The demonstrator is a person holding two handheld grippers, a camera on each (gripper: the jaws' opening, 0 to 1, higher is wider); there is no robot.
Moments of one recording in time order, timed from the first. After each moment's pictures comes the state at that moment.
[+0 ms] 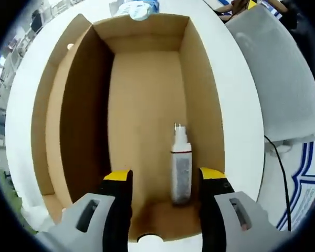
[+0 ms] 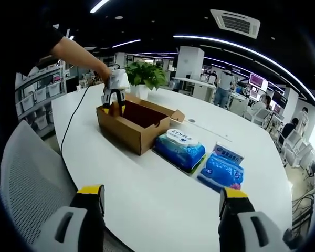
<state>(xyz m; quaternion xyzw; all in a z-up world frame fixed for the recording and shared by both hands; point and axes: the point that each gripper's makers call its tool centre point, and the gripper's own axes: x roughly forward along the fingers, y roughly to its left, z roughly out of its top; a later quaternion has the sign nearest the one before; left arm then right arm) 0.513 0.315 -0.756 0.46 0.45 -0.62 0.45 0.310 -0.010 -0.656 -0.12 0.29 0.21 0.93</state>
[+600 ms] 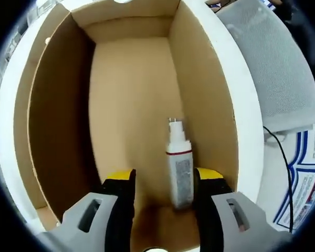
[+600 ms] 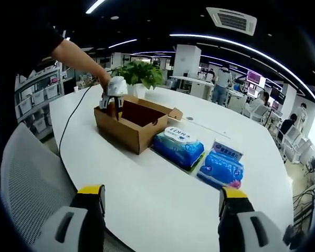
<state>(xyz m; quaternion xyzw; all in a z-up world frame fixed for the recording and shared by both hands) 0.511 0.325 -0.785 0.48 0.46 -0.62 0.41 0.310 -0.010 -0.659 -0.11 0.29 0.20 0.93</state>
